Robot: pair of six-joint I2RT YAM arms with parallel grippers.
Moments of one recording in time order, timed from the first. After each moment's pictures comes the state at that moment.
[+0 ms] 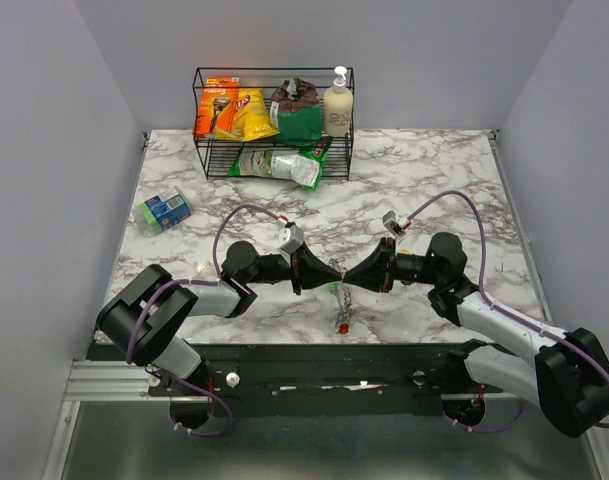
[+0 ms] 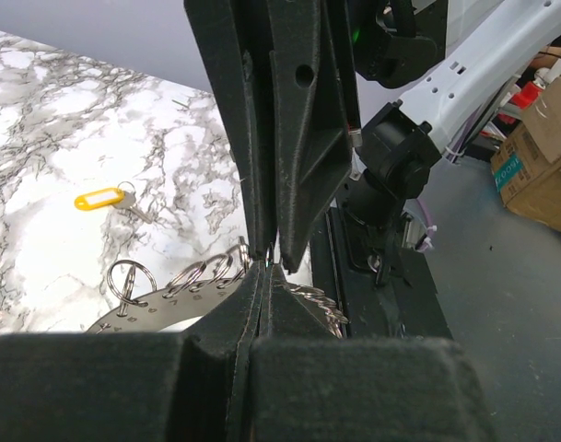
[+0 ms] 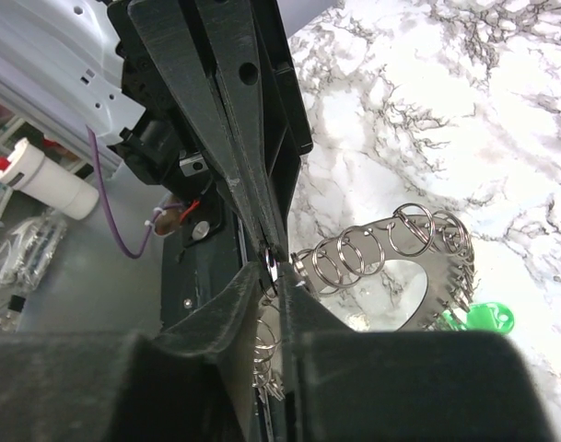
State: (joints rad) left arm -0.68 1.50 0.42 1.31 0.86 -0.47; right arm 0.47 1.07 0.37 0.63 -0.93 0.47
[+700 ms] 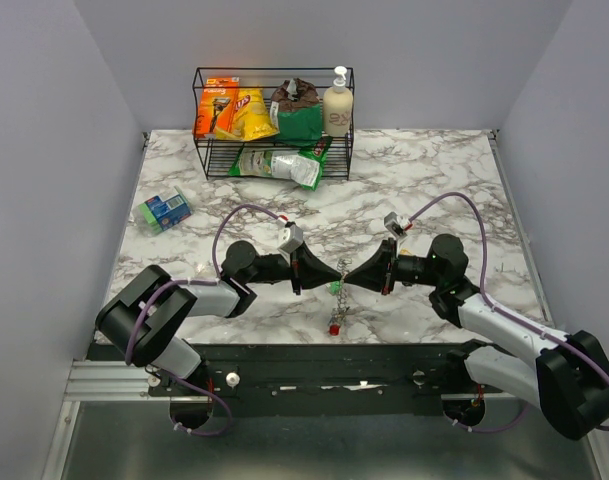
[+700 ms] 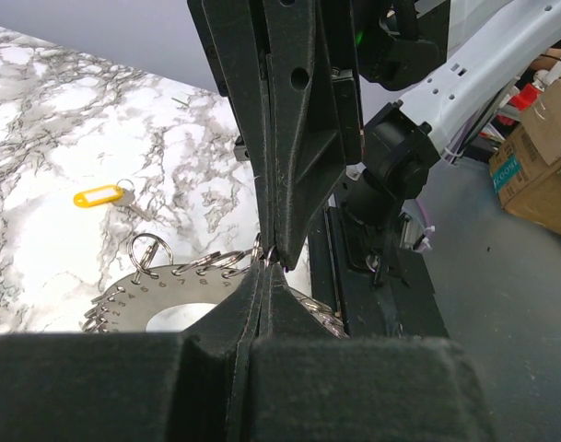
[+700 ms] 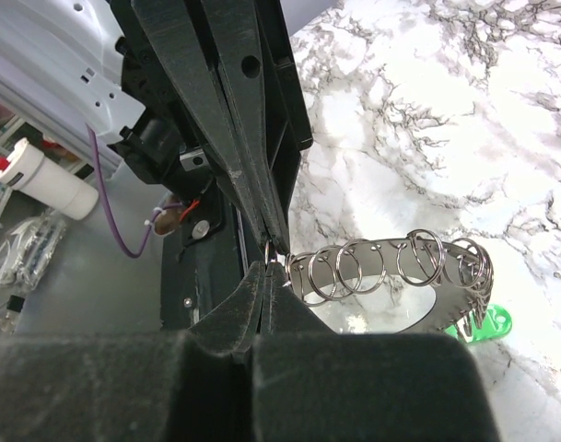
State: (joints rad) left arm -0.68 1.50 0.42 1.30 0.86 -0.48; right arm 0.47 1.05 0.35 0.63 -0.92 0.47
